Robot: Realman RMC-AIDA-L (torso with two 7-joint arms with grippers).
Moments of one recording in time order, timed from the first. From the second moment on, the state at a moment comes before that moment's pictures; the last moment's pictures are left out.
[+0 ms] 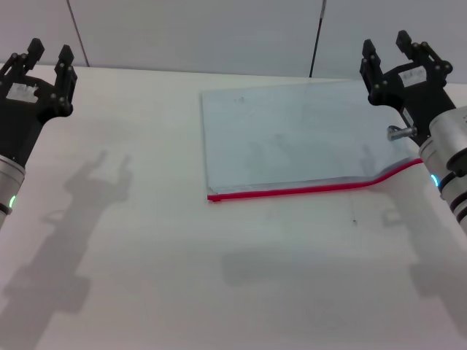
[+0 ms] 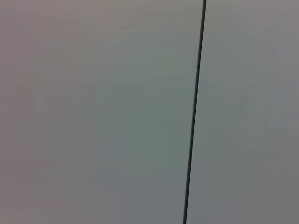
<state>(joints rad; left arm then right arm) -0.50 -2.02 -0.23 -0.10 1.66 1.42 -0.11 0.47 2.04 -2.31 -0.69 -2.19 0.84 2.82</state>
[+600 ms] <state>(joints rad) -0.50 -2.02 -0.29 -0.11 1.66 1.42 -0.11 0.47 2.04 -2.32 -0.69 -2.19 0.84 2.82</state>
